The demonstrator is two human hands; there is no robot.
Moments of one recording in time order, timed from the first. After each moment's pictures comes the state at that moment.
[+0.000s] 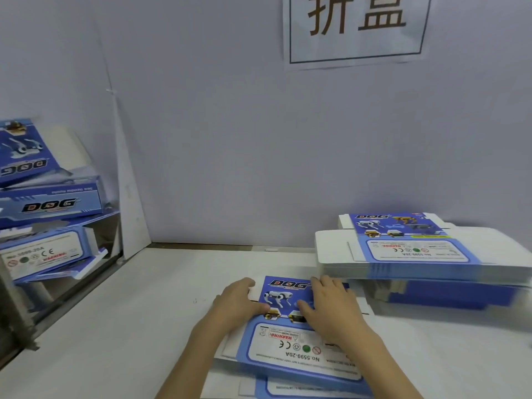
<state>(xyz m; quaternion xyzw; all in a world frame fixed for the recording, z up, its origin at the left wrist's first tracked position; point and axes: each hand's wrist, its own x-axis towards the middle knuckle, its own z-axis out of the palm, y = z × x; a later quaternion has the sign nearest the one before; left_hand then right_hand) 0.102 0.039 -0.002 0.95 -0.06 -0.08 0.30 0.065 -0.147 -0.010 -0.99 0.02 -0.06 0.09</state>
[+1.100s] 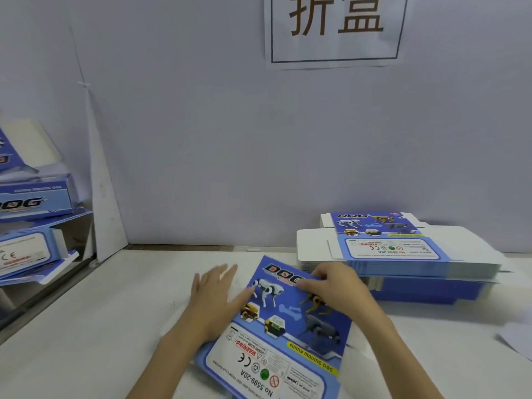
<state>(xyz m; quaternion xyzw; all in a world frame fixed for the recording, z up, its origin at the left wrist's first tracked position) 0.106 0.048 -0.011 0.97 -0.14 0.08 0.16 0.047 -0.182 0.045 -0.95 0.09 -0.05 0.31</state>
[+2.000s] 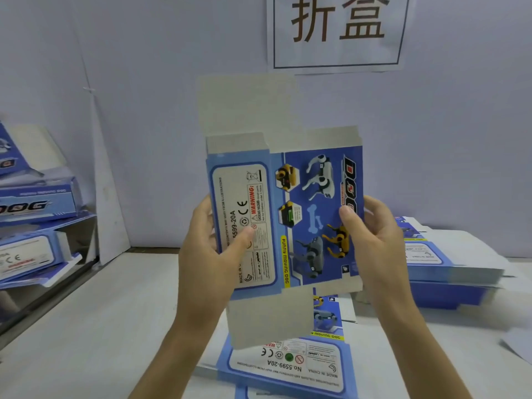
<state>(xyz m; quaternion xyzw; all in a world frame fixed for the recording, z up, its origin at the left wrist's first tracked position) 0.025 0.024 0.099 0.68 -0.18 0.27 0.65 0.005 -0.170 0.110 -0.63 -0.06 -0.35 0.69</state>
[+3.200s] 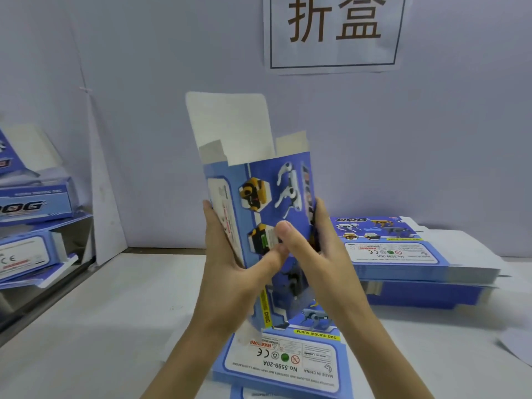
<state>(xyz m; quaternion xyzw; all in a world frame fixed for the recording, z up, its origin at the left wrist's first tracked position) 0.004 0.002 0.097 0.63 -0.26 0.16 0.71 0.002 -0.128 0.099 -0.68 -0.17 -0.24 0.67</state>
